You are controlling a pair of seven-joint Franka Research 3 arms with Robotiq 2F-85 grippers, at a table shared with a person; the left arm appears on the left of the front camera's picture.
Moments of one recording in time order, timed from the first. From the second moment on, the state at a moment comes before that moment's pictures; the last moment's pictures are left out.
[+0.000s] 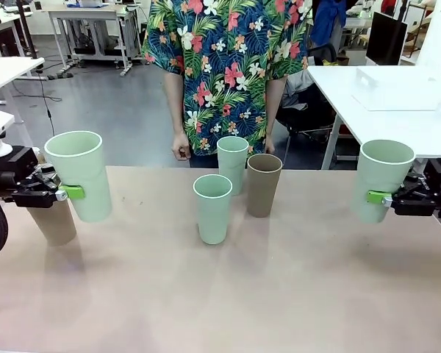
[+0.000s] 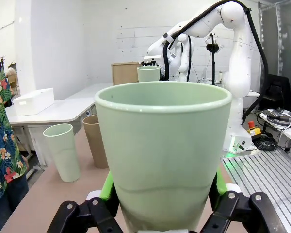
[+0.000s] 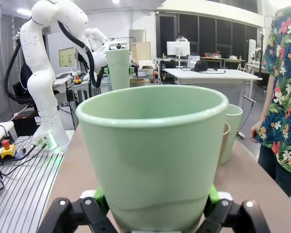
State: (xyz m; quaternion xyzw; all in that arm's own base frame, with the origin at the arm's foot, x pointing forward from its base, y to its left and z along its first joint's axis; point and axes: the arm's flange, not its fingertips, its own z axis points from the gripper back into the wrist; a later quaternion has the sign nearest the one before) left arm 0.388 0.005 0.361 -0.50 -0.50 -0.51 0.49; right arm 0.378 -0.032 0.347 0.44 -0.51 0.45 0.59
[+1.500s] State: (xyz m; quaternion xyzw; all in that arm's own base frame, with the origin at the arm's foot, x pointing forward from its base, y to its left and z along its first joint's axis) left arm 0.388 0.005 0.361 -0.50 -0.50 -0.51 0.49; right arm 0.378 -0.032 0.347 0.44 -0.51 0.45 0.59
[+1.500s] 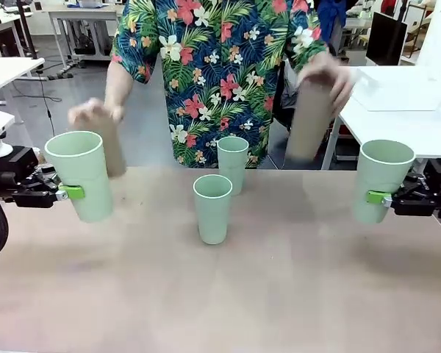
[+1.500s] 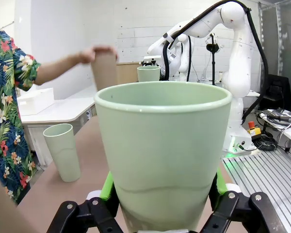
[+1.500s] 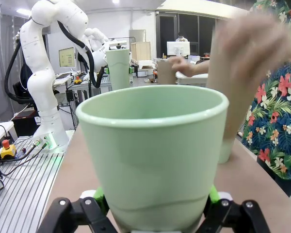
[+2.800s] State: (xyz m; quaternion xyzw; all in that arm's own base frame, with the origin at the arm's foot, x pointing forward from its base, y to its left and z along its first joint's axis) left arm 0.388 0.005 0.361 -0.50 -0.50 -0.51 0.49; right arm 0.378 -0.032 0.347 0.44 -0.51 0.45 0.59
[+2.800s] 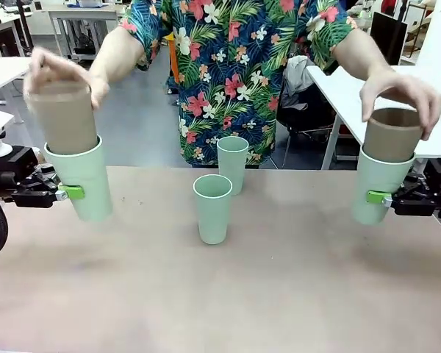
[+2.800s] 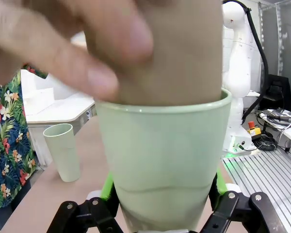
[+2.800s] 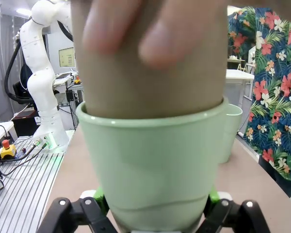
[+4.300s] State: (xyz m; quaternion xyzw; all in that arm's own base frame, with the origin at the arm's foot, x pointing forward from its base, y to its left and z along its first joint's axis) left arm 0.388 0.005 0.360 -0.50 -0.50 -0.51 0.49; right arm 0.378 -0.031 0.347 0.44 -0.51 0.45 0.59
